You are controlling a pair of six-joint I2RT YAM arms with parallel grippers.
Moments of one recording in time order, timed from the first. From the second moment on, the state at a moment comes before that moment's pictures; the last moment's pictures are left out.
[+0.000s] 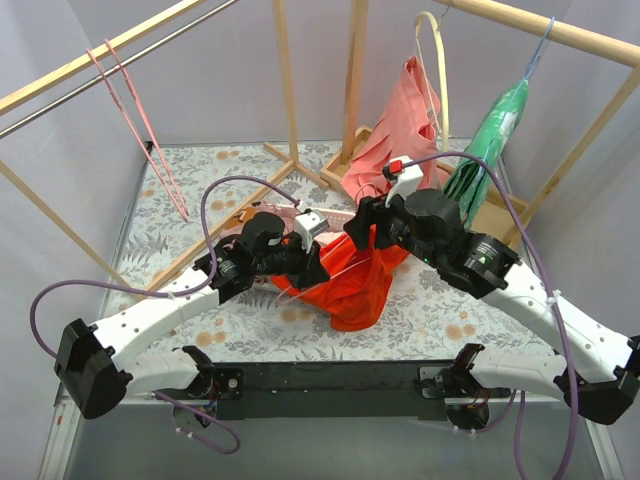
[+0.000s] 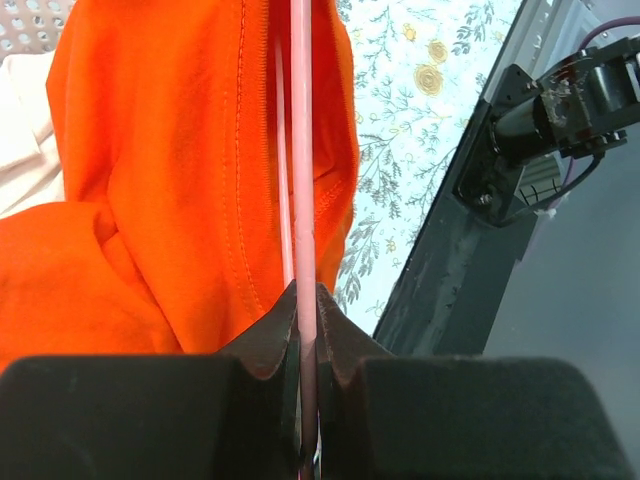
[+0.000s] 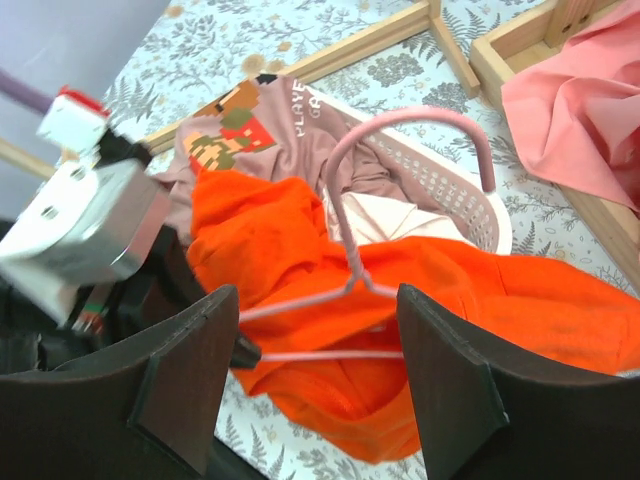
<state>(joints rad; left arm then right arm) -0.80 1.14 0.89 -0.27 0.42 -0.19 0.92 1.04 1.24 -0.54 0.21 0.37</state>
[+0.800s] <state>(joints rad) -0.83 1.30 1.12 -0.43 0.40 -0.33 0.88 1.03 0.94 -0.24 0.32 0.34</state>
